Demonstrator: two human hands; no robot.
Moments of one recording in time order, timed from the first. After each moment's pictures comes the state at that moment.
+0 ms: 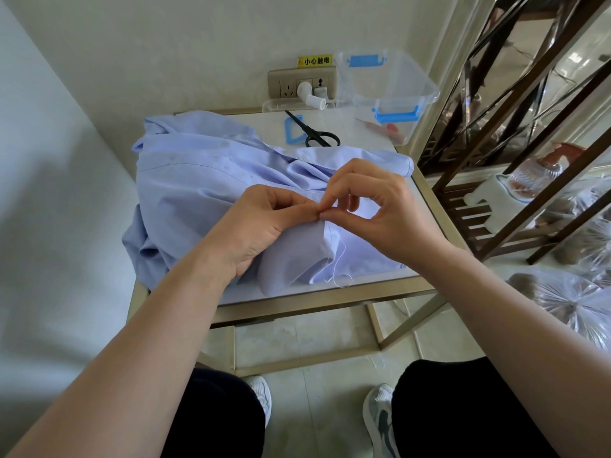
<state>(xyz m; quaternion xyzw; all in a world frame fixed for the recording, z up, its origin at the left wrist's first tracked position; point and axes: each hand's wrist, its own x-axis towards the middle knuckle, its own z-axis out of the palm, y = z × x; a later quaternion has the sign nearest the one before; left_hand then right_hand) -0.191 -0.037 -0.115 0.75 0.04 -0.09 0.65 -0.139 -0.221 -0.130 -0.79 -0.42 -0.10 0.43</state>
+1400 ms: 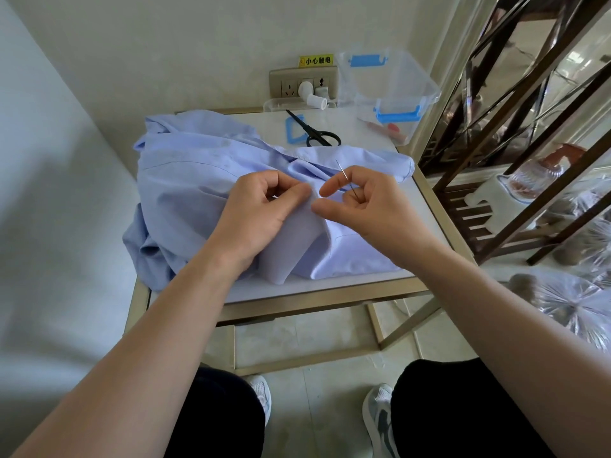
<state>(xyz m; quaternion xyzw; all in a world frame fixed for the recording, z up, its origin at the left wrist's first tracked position) -0.180 -0.036 -0.126 0.79 0.06 0.06 0.60 -0.155 -0.208 -0.117 -0.81 -0.18 0.07 0.56</state>
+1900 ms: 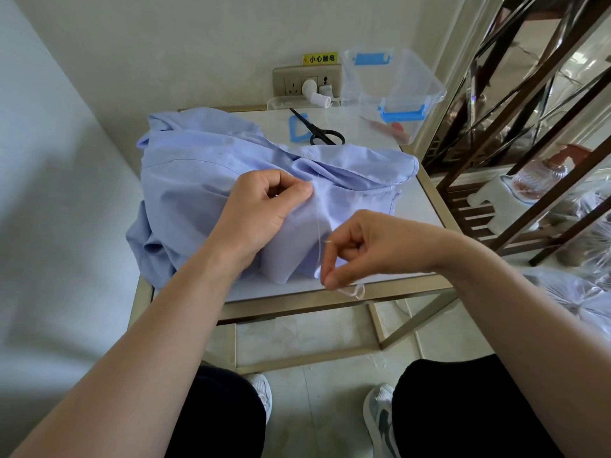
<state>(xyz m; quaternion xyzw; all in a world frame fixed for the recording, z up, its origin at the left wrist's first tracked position) -0.179 -0.033 -0.126 0.79 0.06 0.05 0.60 -0.156 -0.224 -0.103 -0.79 -0.35 0.36 0.35</state>
